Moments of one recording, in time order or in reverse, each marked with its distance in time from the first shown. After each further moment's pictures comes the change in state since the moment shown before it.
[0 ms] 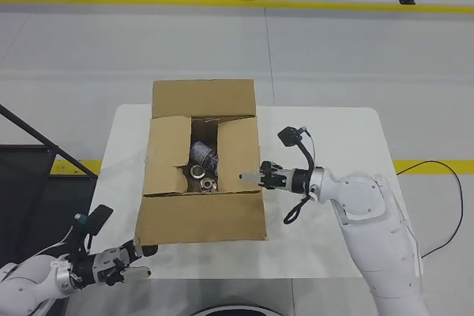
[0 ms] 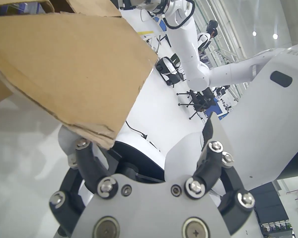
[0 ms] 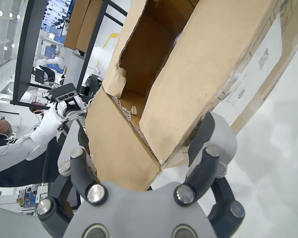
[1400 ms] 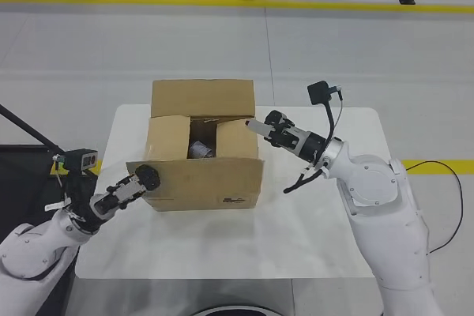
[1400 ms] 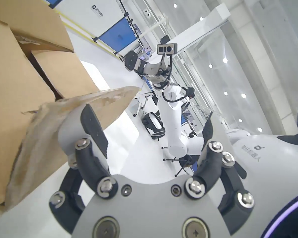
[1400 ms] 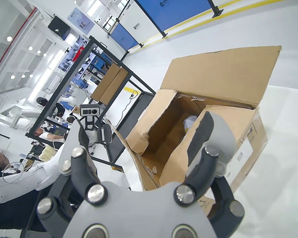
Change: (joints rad) left arm -0.322 0.028 0.158 -0.053 -0.115 0.326 0.367; right arm 0.090 0.008 0.005 -0.086 0.042 0.019 -0.322
